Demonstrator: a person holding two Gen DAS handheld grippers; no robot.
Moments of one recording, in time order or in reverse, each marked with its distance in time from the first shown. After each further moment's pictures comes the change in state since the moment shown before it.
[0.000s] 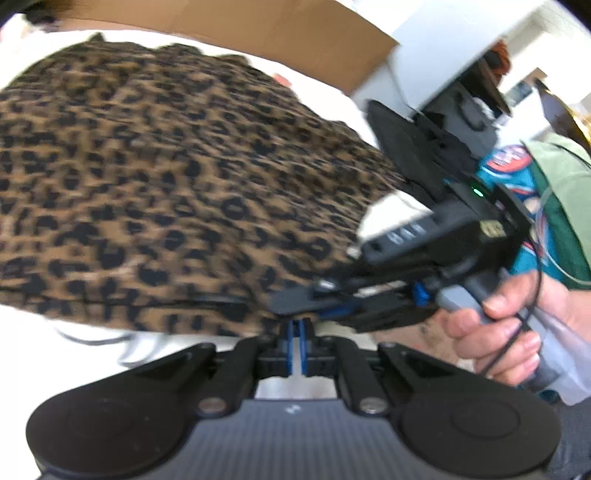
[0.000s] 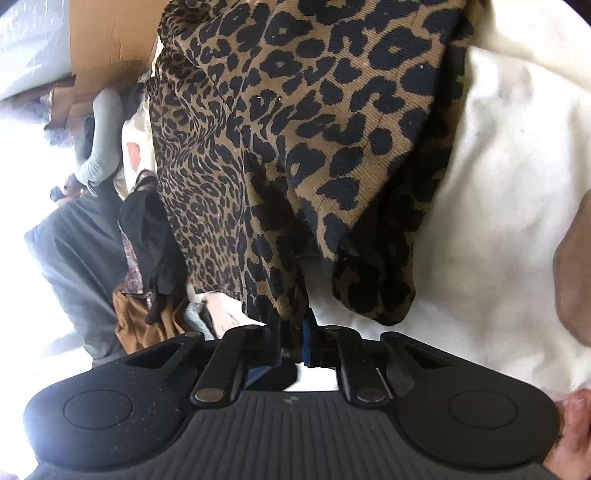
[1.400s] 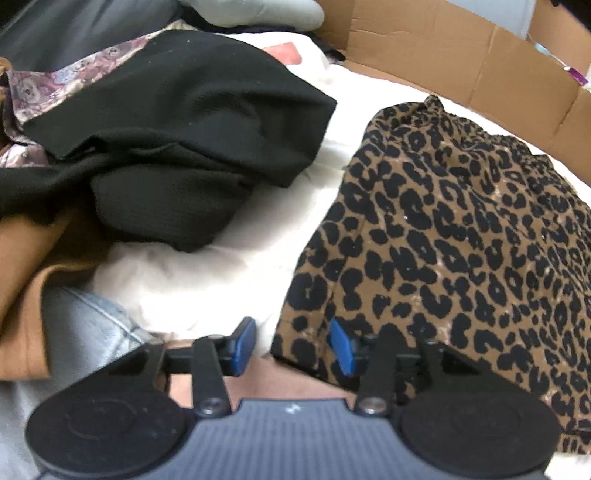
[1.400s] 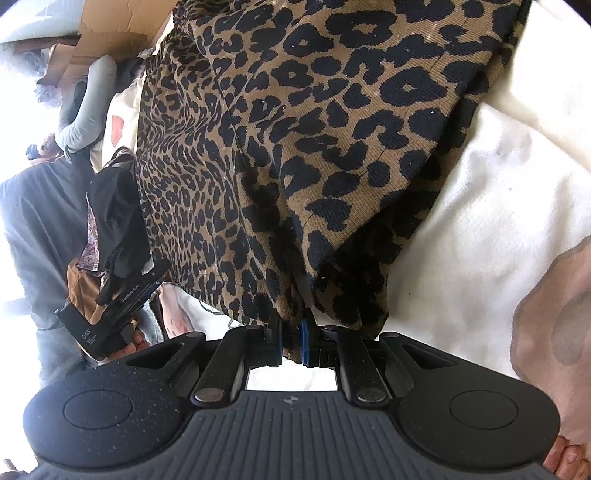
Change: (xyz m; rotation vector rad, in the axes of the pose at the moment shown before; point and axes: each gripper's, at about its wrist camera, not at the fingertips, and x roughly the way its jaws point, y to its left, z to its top) left arm -0.060 0.186 0.031 -0.238 -0.180 0.652; right arm -0.001 0.010 0.001 -0.163 -0.021 -0.144
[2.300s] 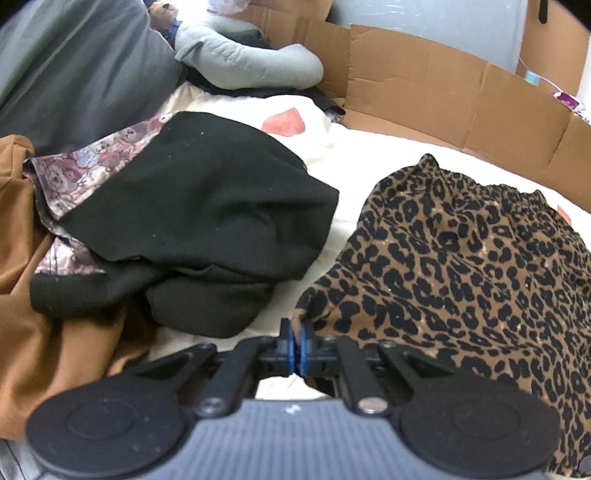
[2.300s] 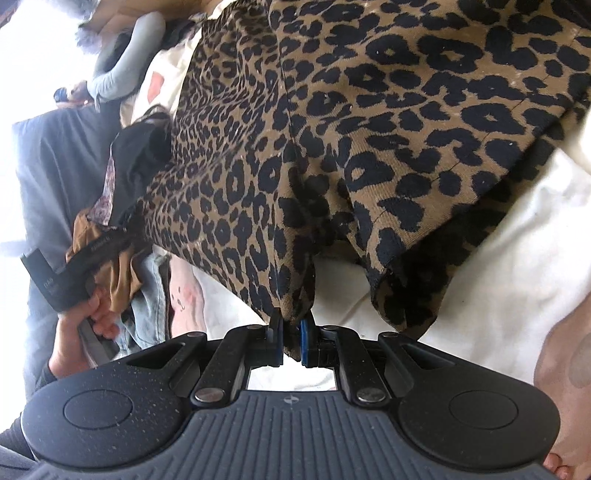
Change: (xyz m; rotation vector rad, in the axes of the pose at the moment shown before) left arm -0.055 -0.009 0.048 0.044 -0.090 0.071; right arm 0.002 0.037 -0.004 -0.202 0.056 -0.005
